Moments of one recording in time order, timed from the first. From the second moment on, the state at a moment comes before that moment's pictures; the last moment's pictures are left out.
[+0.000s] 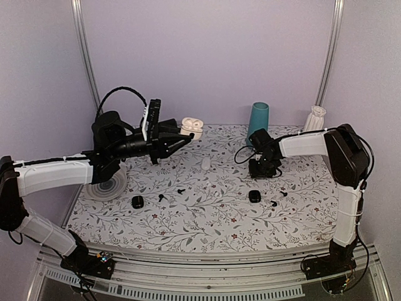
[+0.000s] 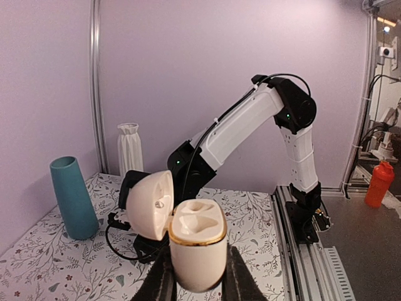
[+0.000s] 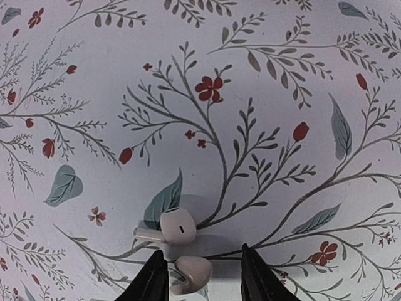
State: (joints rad) left arm -0.66 1.37 0.87 0.64 0.71 -0.12; right arm 0.52 2.04 1.36 -0.48 0.15 0.46
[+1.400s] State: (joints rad) left arm -0.66 1.37 0.87 0.64 0.71 -0.12; right arm 0.48 2.01 1.36 -0.51 0.09 0.46
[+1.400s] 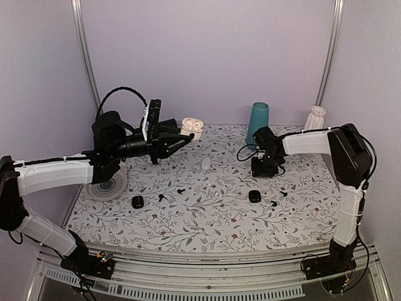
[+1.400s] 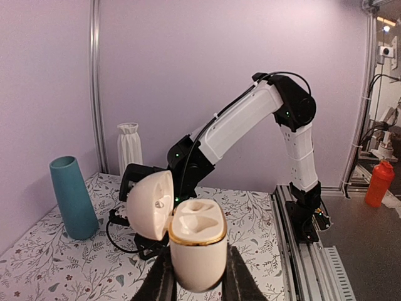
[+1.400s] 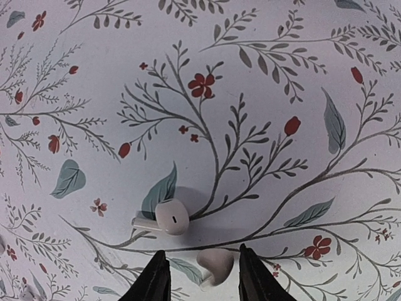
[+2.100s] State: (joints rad) left arm -0.66 1.38 0.87 0.64 0.71 -0.12; right arm 0.48 2.07 1.41 -0.53 0.13 0.51
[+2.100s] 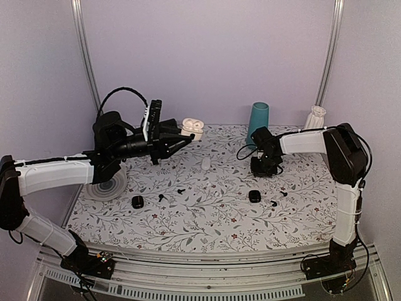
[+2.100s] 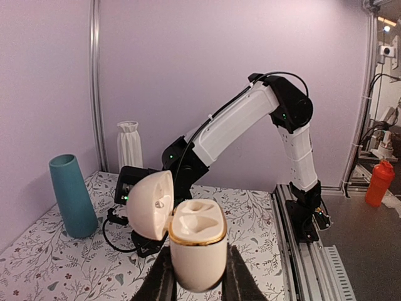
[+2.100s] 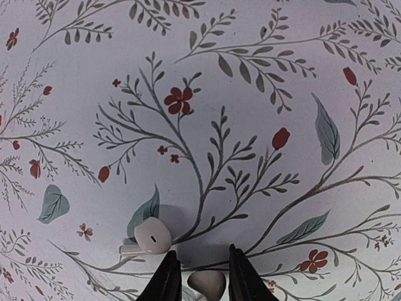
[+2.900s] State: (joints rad) left arm -0.66 1.38 0.87 0.64 0.71 -0.11; right arm 0.51 2.09 1.45 -0.56 0.15 0.47
